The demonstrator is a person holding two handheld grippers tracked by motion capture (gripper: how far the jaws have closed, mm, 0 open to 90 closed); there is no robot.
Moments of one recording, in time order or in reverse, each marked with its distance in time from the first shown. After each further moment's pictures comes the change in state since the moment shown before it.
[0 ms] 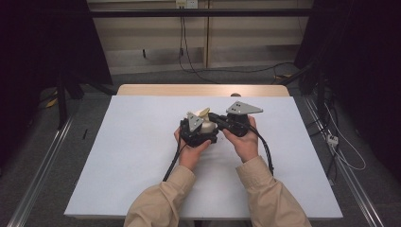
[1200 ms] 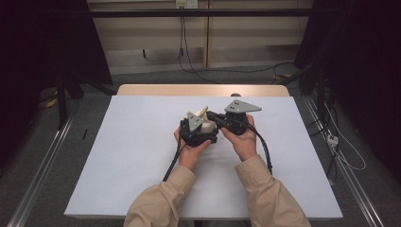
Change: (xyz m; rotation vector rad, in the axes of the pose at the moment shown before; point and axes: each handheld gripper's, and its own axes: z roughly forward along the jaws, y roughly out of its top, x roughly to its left) left arm 0.000 0.000 0.000 0.002 0.001 0.004; right arm 0.000 0.004 0.005 -0.013 0.012 0.000
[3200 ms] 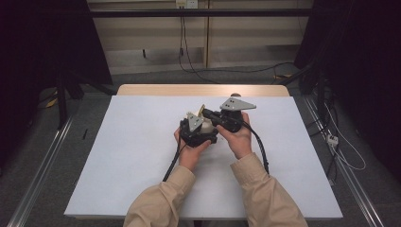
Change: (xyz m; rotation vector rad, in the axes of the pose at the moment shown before) left arm 0.000 0.000 -0.001 0.002 0.003 0.004; right arm 0.000 0.003 0.015 -0.018 0.011 -0.005
